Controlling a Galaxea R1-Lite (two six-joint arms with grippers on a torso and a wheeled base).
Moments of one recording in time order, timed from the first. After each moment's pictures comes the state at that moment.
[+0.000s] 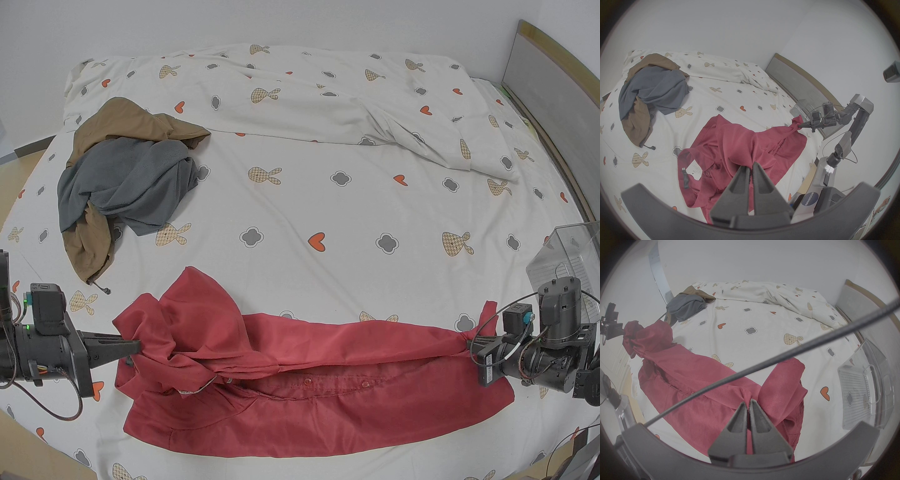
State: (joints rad) left arm -0.09 1.19 -0.58 -0.04 -0.59 0.14; right arm 0.43 1.50 -0.38 -0.49 -0.17 -0.01
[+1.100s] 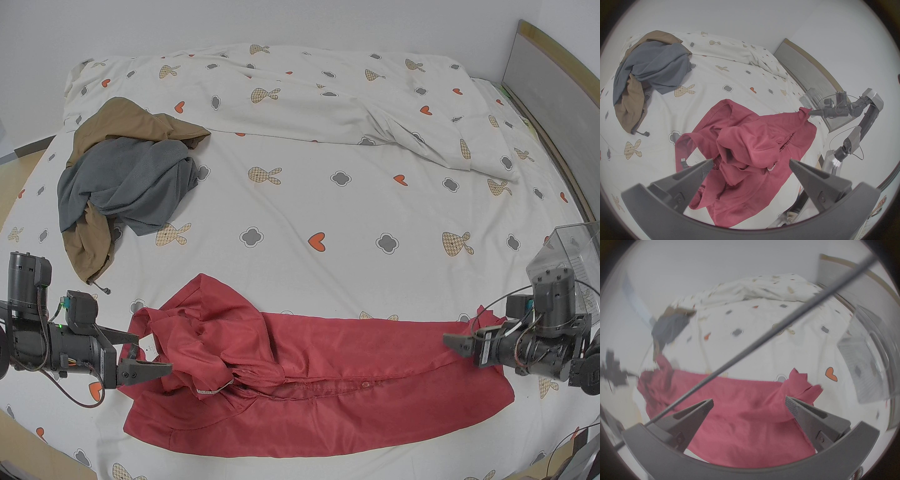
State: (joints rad) left arm -0.03 1.42 -0.59 -0.07 -0.60 0.23; right arm 0.40 1.54 -0.43 -0.49 -0.15 0.28
